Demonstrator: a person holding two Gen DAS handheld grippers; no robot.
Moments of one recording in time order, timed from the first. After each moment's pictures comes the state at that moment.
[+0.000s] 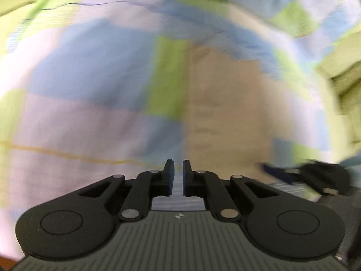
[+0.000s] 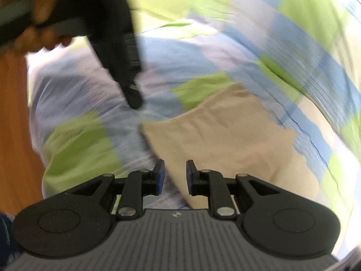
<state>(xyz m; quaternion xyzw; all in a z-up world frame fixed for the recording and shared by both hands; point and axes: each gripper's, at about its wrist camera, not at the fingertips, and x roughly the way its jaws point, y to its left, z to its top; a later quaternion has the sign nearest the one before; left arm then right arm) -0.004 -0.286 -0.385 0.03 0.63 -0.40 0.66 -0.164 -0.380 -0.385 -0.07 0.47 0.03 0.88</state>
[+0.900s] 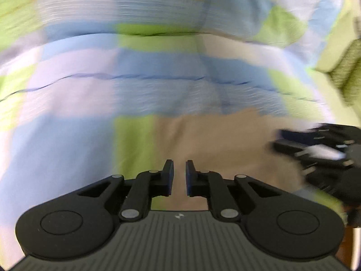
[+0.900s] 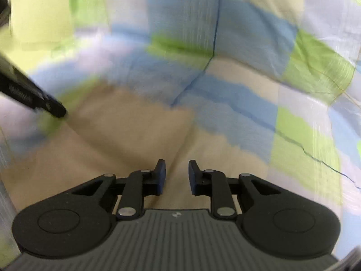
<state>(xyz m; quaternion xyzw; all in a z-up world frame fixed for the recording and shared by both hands) 0.047 -0.405 -0.398 0.13 0.52 -0.46 0.71 -0.115 -0.522 -0.408 0.04 0.40 -0.07 0.91</state>
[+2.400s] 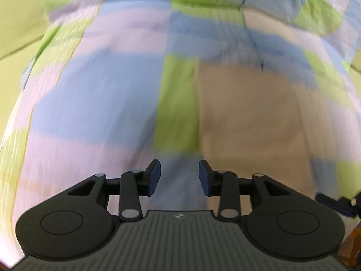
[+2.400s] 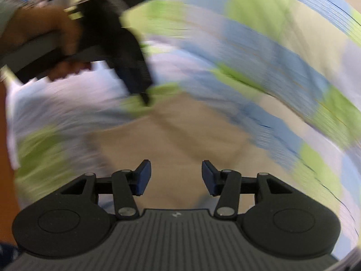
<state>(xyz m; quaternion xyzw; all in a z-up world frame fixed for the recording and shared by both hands) -0.028 -0.308 -0.396 0.15 0.57 -0.29 0.75 -0.205 -0.394 -0.373 -0.10 0.40 0.05 0.91</state>
